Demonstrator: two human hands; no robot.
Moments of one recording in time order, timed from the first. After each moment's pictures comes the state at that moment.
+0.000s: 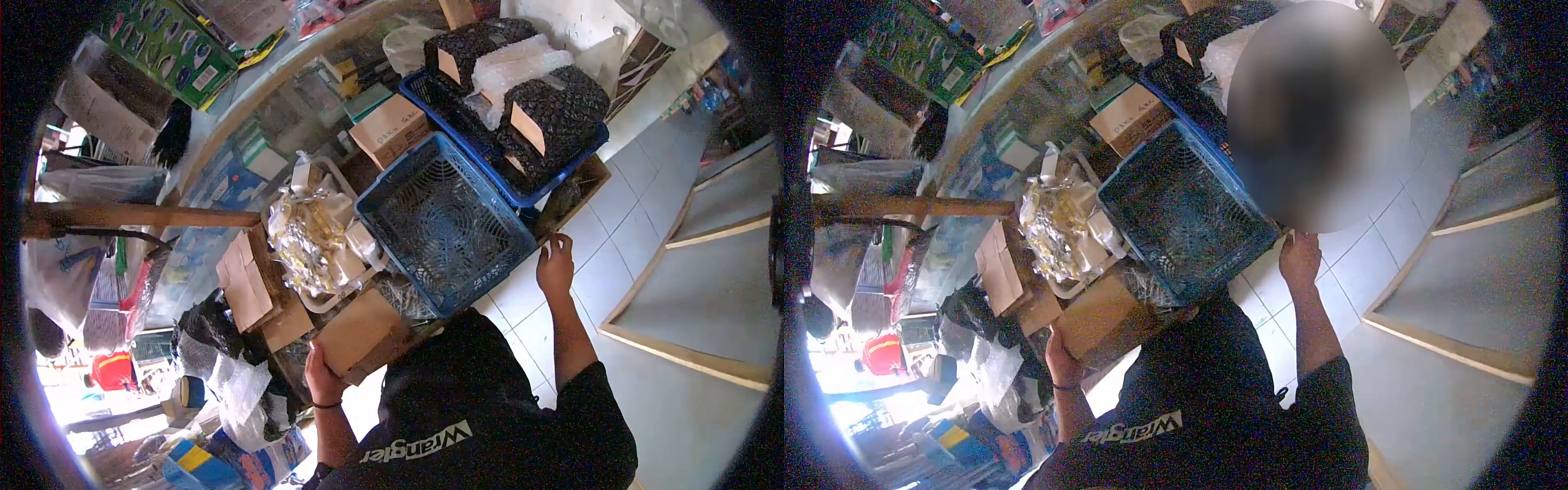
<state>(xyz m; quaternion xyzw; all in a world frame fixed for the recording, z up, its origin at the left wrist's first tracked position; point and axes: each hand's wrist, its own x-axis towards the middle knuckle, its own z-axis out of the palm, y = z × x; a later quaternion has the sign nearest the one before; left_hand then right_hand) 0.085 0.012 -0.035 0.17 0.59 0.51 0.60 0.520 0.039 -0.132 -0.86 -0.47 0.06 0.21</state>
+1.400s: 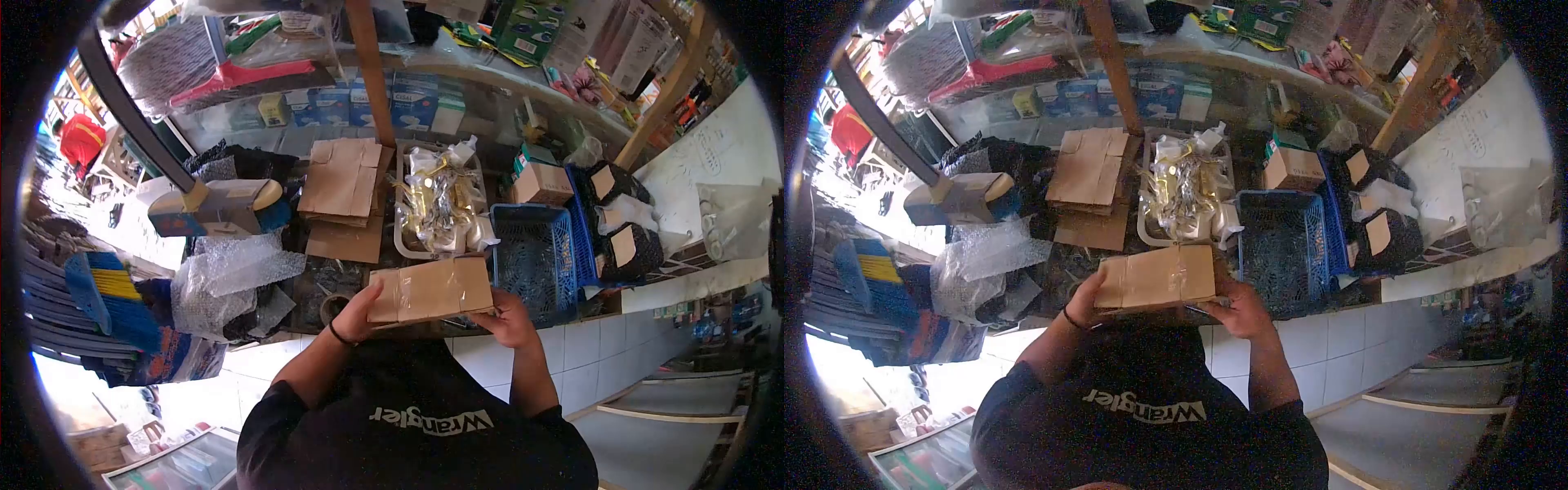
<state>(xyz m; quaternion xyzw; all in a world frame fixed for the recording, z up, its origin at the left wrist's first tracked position) 0.000 -0.031 -0.042 0.25 0.29 0.53 0.76 0.270 0.042 0.006 -0.35 -0.72 0.54 0.27</state>
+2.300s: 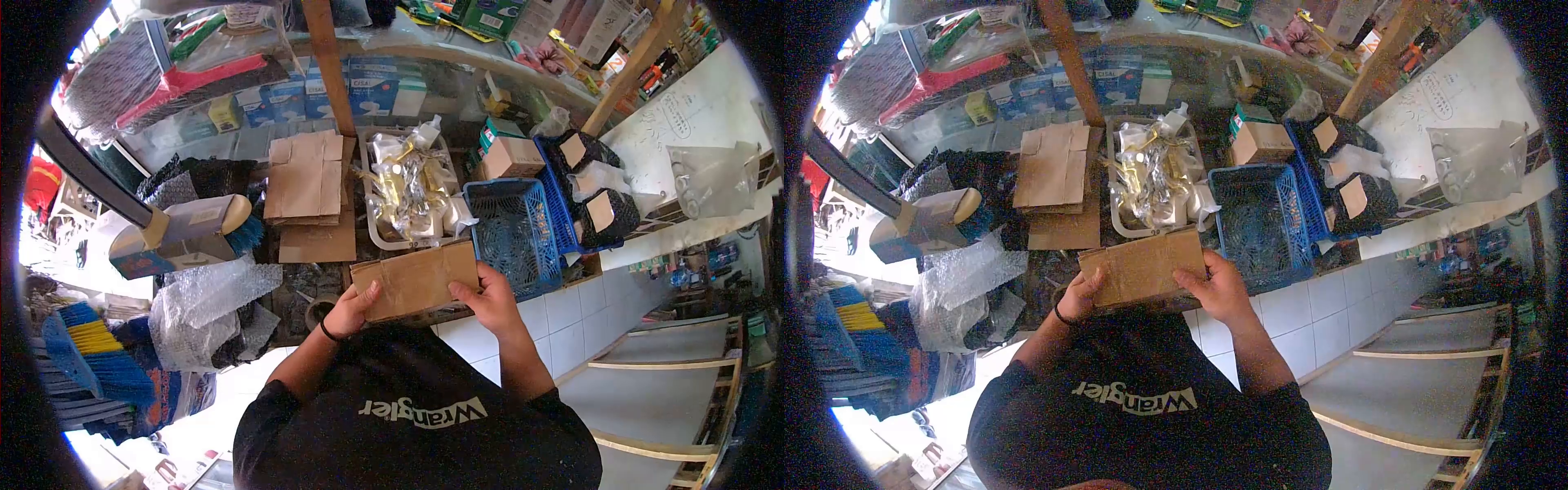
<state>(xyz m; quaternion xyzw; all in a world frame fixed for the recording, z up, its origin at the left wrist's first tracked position) -0.011 -0.014 -0.057 0.28 0.28 0.49 0.78 0.231 0.030 0.021 -0.47 -0.63 0.53 0.32</state>
